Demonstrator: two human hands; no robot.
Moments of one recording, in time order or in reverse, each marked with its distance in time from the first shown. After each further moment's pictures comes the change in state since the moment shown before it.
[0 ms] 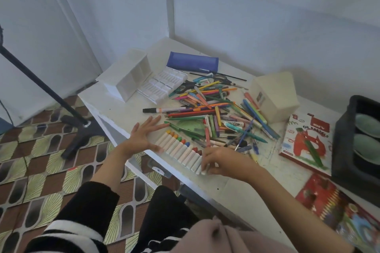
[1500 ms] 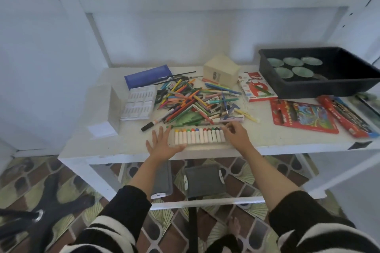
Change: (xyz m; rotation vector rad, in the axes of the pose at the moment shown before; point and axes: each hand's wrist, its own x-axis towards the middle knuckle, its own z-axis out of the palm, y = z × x) left_hand 0.002 -0.002 -0.014 0.386 -0.190 0.098; right_hand 0.023 -0.067 0.097 0.661 1.276 0.990
